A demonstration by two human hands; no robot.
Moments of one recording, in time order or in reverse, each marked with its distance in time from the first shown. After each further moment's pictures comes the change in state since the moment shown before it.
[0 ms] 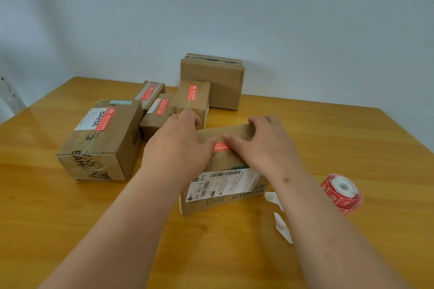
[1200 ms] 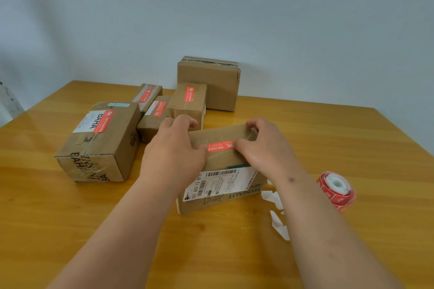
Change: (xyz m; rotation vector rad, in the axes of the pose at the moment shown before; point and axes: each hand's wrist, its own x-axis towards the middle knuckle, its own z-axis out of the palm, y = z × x) left_hand -0.010 -0.006 0.006 -0.090 0.040 0.004; right_hand -0.003 0.010 -0.003 0.222 -0.069 0.028
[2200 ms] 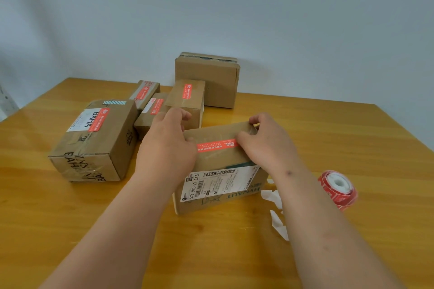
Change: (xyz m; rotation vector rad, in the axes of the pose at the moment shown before) left_hand 0.009 -0.005 0.003 -0.086 0.054 -0.046; right_hand 0.008 -0.001 -0.003 -0.002 0.000 0.059
